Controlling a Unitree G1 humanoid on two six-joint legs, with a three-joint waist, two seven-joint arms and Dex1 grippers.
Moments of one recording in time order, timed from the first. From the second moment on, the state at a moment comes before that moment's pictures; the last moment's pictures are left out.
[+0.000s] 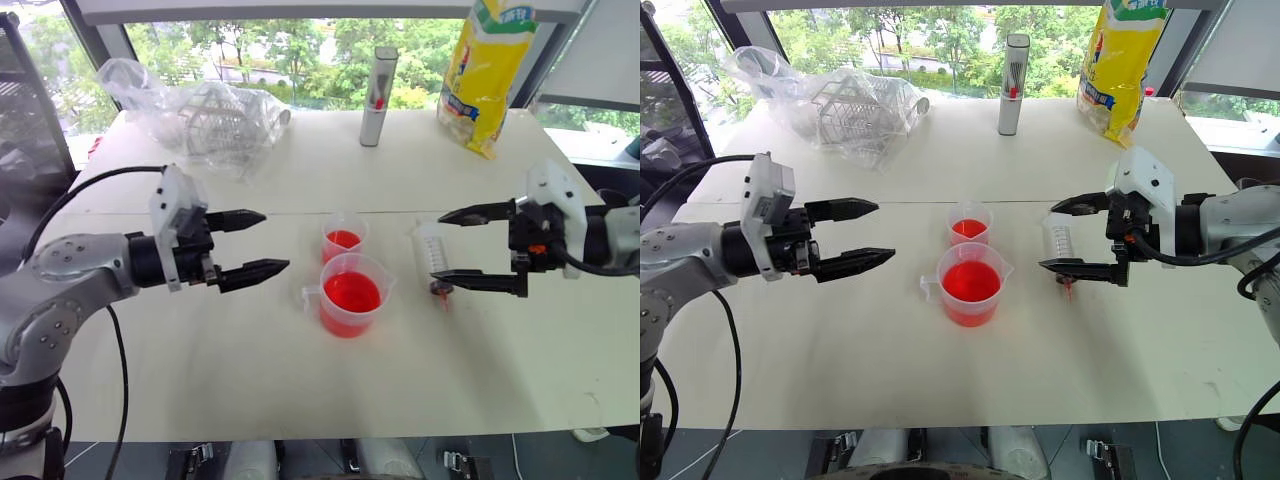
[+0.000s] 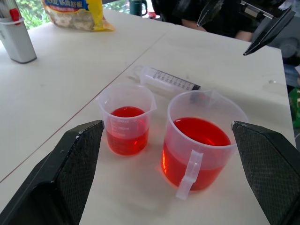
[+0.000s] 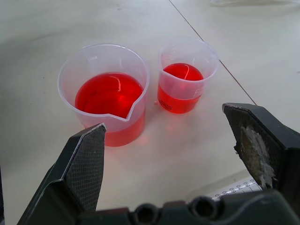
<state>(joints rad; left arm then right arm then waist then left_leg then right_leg) -0.35 0.86 0.22 -0.55 -0.93 0.87 -0.77 -0.39 -1.15 -0.17 -0.41 0.63 0.67 1.13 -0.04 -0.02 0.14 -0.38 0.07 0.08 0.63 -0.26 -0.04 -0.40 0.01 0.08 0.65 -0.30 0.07</state>
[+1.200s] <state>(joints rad) -0.48 0.81 0.11 -0.45 -0.88 0.83 -0.83 -0.80 -1.04 0.14 -0.15 0.48 1.24 0.84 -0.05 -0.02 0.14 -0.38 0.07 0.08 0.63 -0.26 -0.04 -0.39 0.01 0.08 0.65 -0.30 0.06</state>
